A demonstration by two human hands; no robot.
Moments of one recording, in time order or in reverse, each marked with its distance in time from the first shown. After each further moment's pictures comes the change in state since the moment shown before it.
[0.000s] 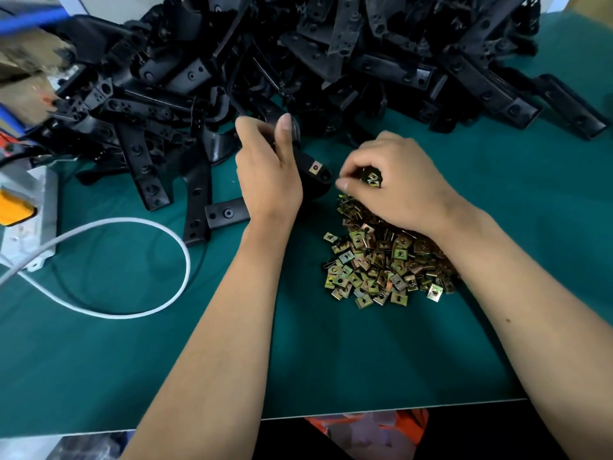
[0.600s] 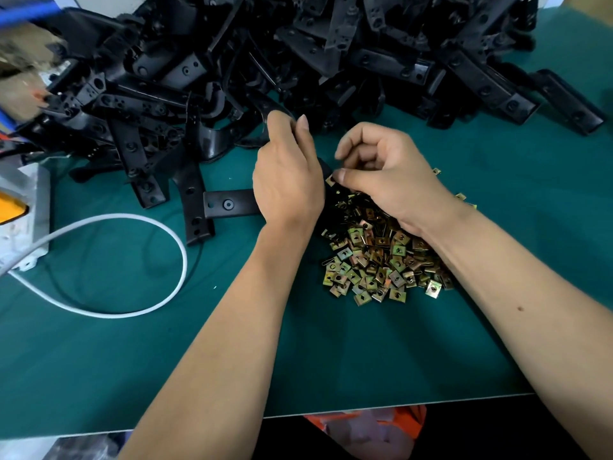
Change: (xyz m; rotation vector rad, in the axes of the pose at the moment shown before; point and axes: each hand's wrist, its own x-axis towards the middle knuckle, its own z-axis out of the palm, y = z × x) left_hand -0.018 0.020 0.010 0.146 -0.020 0.061; right_hand -0.001 -0.012 0.009 0.717 0.065 0.205
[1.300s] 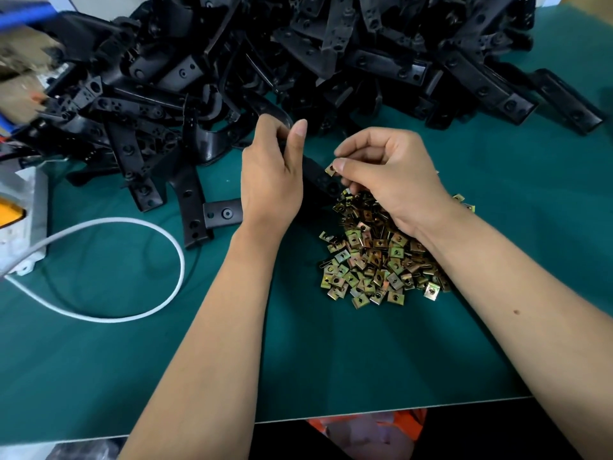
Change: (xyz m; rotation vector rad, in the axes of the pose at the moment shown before) left_hand 0.016 -0.024 -0.011 -0.190 -0.161 0.101; right_hand 0.005 0.008 0.002 0.187 0.139 0.070
